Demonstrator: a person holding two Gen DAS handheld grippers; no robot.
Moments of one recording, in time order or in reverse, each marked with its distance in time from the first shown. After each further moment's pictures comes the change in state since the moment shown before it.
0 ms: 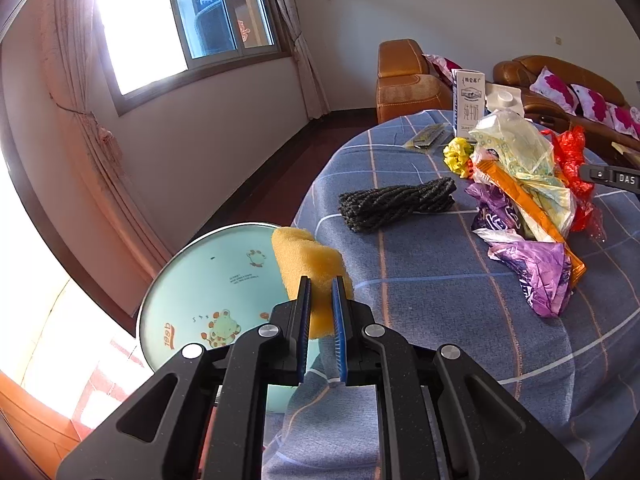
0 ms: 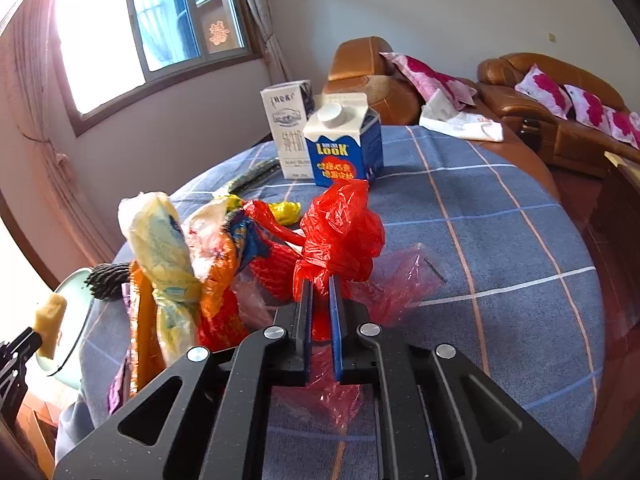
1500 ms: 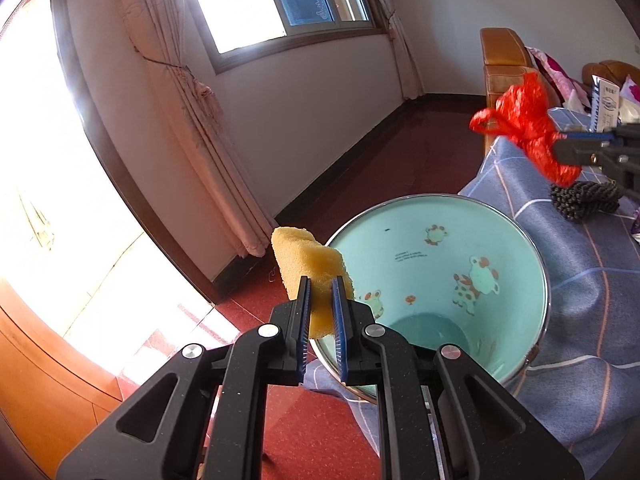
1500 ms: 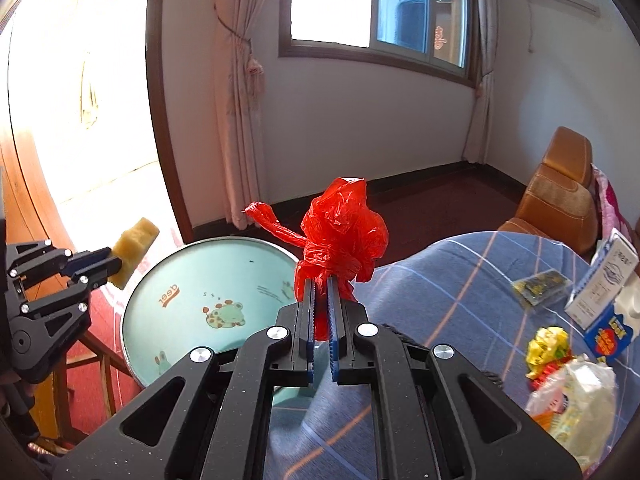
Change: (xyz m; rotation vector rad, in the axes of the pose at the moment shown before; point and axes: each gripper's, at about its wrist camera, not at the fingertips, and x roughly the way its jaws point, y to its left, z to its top) left arm 0.027 0.142 -0.019 -0.119 0.091 0.291; right arm 0.051 0.293 0.002 -0.587 0.035 0.430
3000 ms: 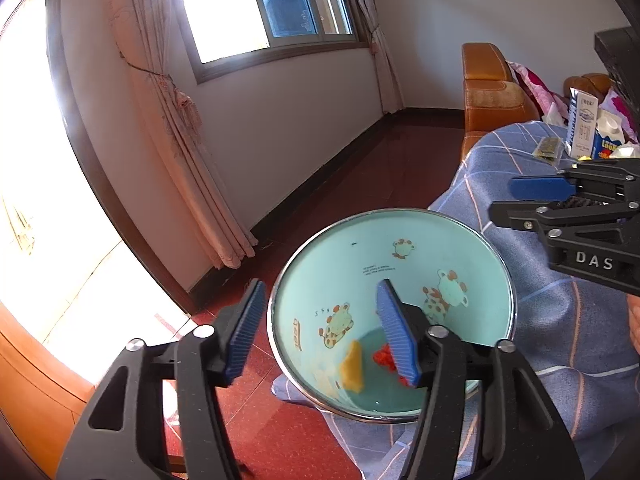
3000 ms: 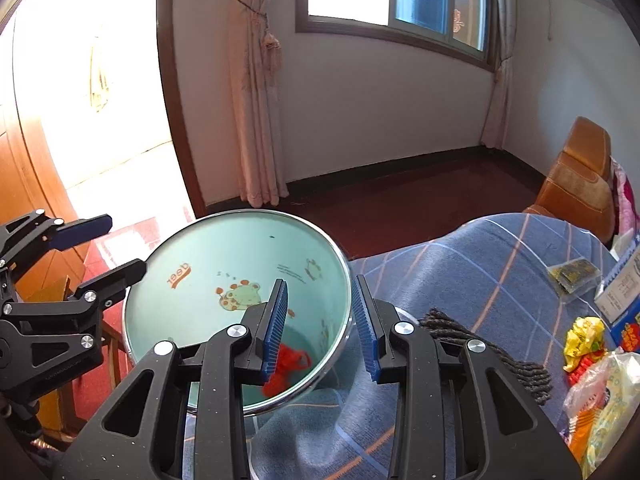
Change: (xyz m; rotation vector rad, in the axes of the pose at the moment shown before) left arm -0.010 -0.009 0.001 -0.015 -0.058 -0.082; right arm 0.017 0.013 -0.009 0.006 0.066 0.022
